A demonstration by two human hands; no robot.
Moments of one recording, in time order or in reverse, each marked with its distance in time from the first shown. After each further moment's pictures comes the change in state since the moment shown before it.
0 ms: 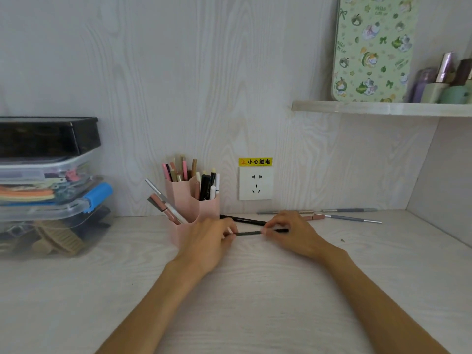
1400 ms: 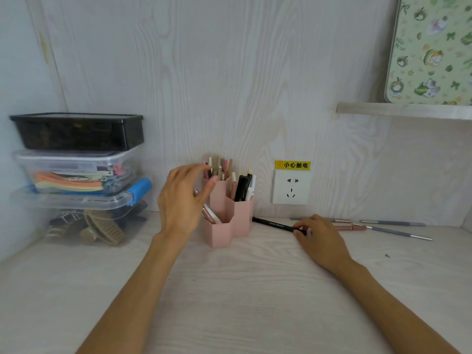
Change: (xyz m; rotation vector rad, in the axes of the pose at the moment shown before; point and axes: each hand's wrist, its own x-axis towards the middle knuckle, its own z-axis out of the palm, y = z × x) left_hand 0.019 -0.076 -0.057 0.080 0.637 -0.156; right_hand 0.010 -0.020 0.027 -0.253 0.193 0.072
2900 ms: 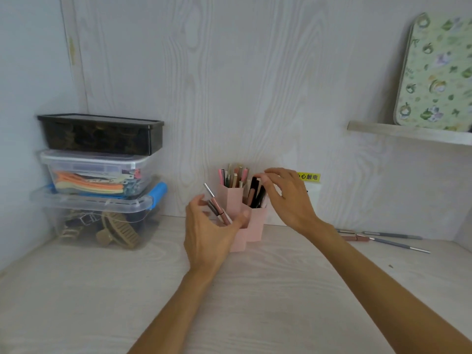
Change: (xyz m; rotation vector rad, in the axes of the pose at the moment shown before) left_hand -0.049 0.016 0.003 -0.409 -0.073 -0.570; right_hand 0.041 -0.122 -0.023 0.148 0.248 -0.390
